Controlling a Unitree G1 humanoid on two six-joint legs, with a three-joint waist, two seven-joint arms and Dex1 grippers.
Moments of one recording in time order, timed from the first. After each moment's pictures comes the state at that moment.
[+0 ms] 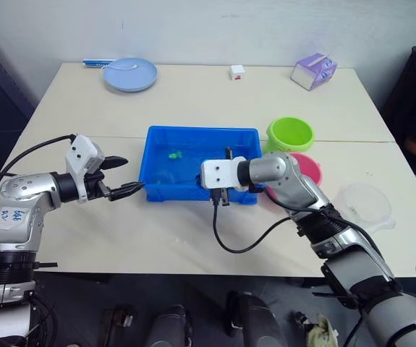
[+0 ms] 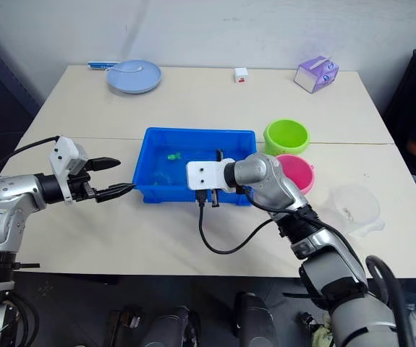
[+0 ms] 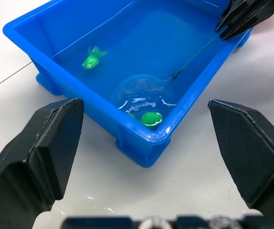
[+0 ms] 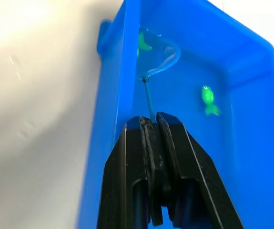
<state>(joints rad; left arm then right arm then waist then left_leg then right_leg) -0.43 0.79 0.16 0.09 -0.35 0.45 -0.95 -0.89 -0.34 0.42 0.28 -0.21 0.09 1.03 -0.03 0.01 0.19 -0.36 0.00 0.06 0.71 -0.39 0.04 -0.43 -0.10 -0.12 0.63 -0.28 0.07</state>
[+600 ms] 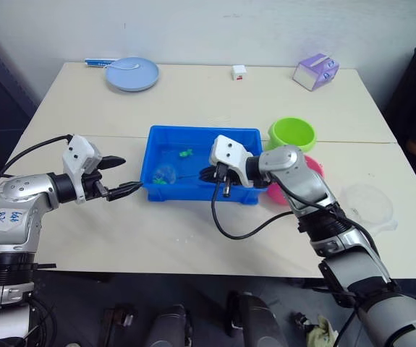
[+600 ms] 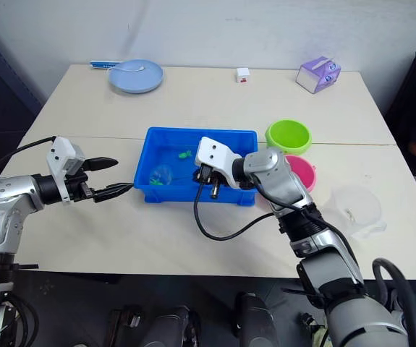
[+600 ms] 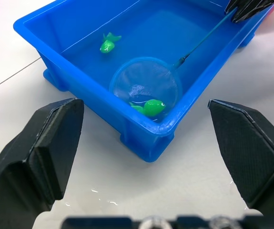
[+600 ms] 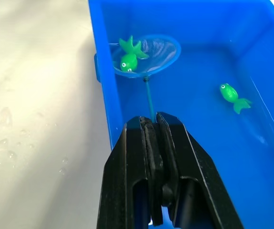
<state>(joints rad) -0.43 0.79 0.18 0.09 -0.35 0.44 -0.95 -0.88 -0.34 0.31 0.22 -0.03 0.44 1.05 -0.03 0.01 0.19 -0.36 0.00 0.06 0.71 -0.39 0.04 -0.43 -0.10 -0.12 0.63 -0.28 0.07</state>
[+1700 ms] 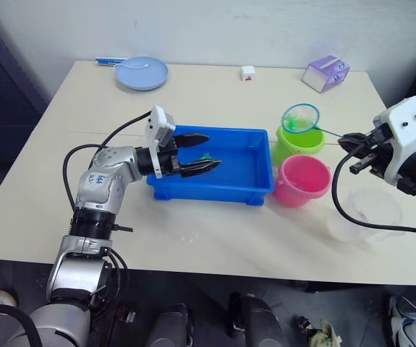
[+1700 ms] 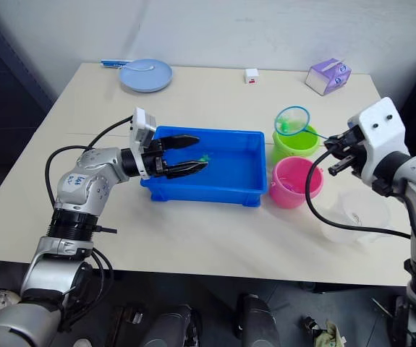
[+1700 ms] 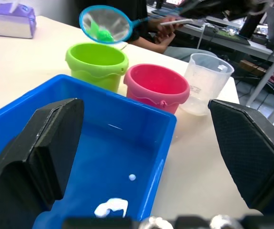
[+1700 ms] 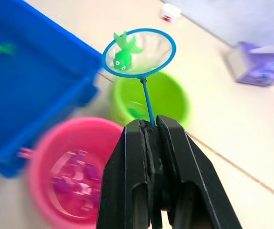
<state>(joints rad) -0.80 0.40 -0.02 0.29 -0.42 0.42 -1.03 -0.43 -0.89 -0.27 -0.36 0.15 0.82 0.69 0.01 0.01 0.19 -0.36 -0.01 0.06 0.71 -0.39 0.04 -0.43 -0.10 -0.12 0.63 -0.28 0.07</state>
